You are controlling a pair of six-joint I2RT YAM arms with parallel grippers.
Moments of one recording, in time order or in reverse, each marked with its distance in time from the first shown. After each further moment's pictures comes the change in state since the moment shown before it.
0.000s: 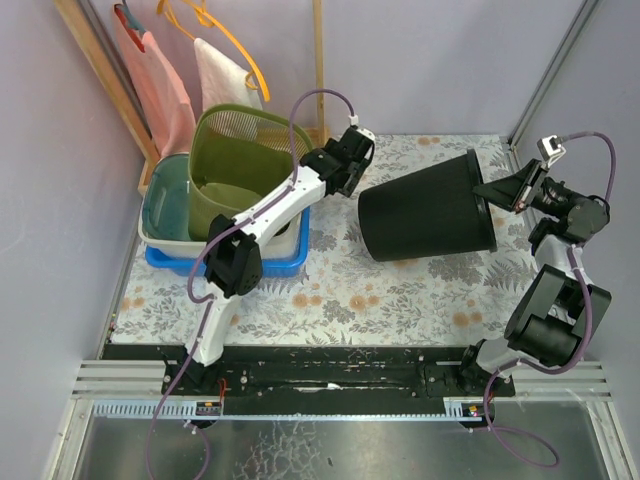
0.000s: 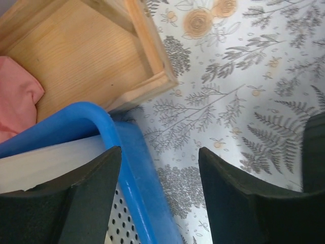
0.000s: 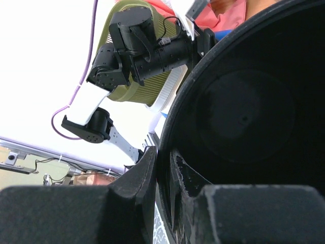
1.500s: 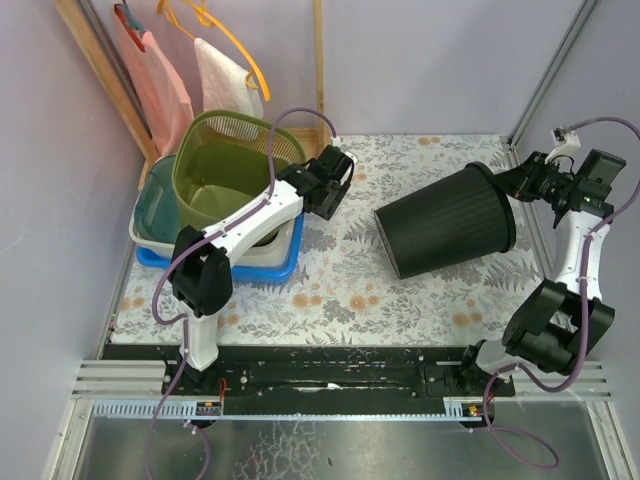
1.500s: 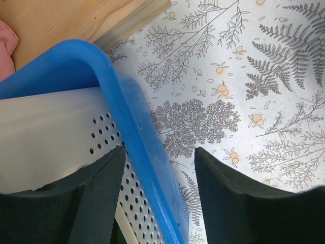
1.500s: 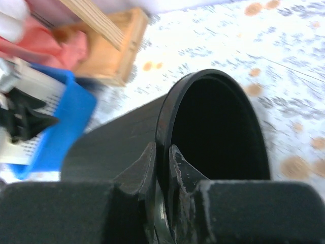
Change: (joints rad) left arm -0.005 -0.276 -0.378 -0.014 0.106 -0.016; right arm 0.010 -0.016 0.368 -1.742 0.508 -1.700
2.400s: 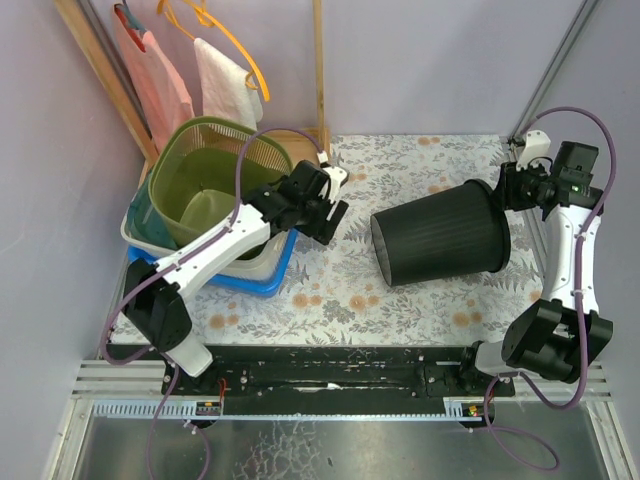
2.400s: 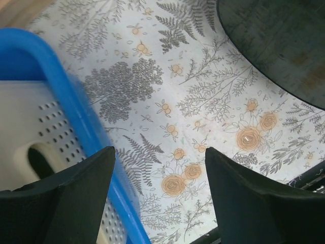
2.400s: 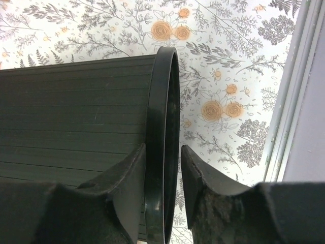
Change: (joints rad) left arm -0.026 -0.323 -0.293 0.061 0.307 -0.063; right arm 0.154 -0.078 0.123 -0.472 0.538 -0.543
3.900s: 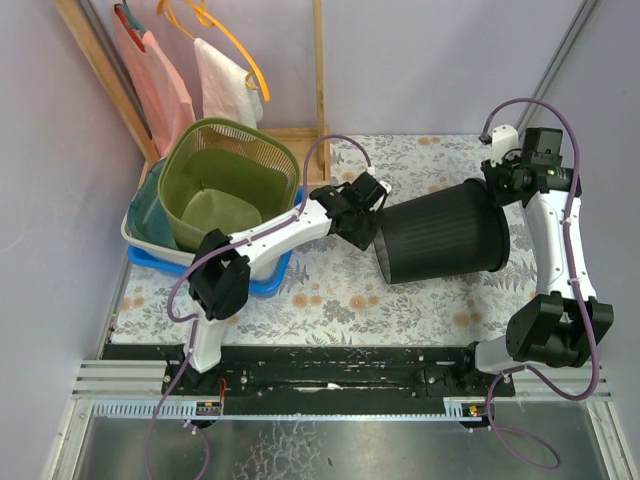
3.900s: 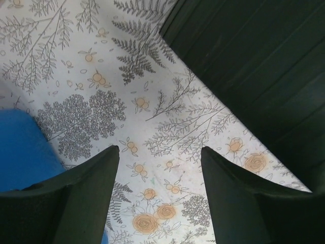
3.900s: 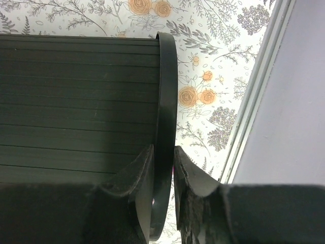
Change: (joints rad) left arm -0.148 0.391 0.273 -0.040 -0.104 -0.087; right arm 0.190 0.067 0.113 -0.132 0.309 -0.096
